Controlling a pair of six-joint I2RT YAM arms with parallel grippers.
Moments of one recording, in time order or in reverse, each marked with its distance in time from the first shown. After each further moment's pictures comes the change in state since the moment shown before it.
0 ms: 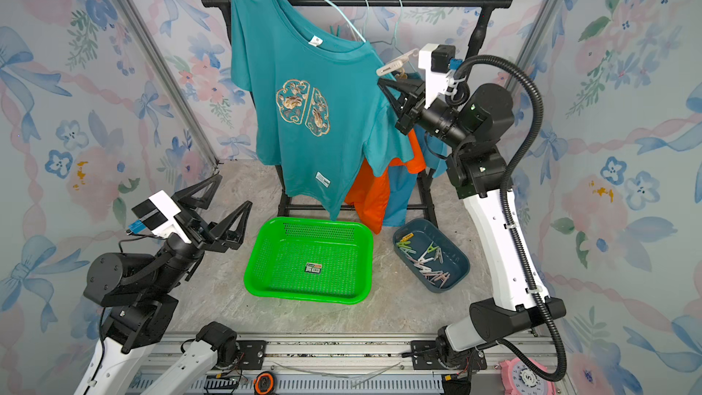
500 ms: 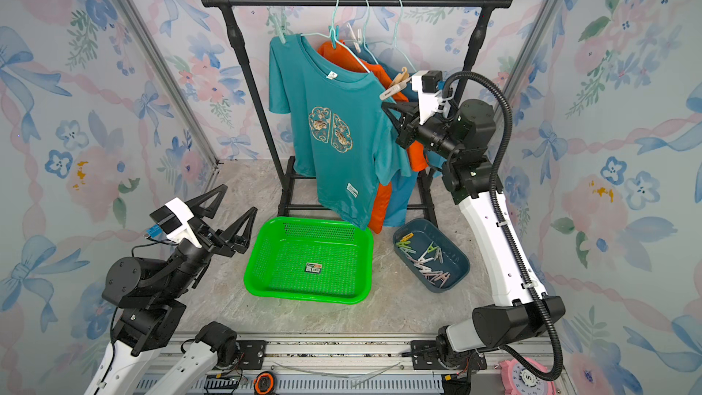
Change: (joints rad) left arm 0.000 -0.034 -0.091 -0.016 -0.052 0.000; right arm -0.047 -0.040 -0.181 0.002 0.040 -0.023
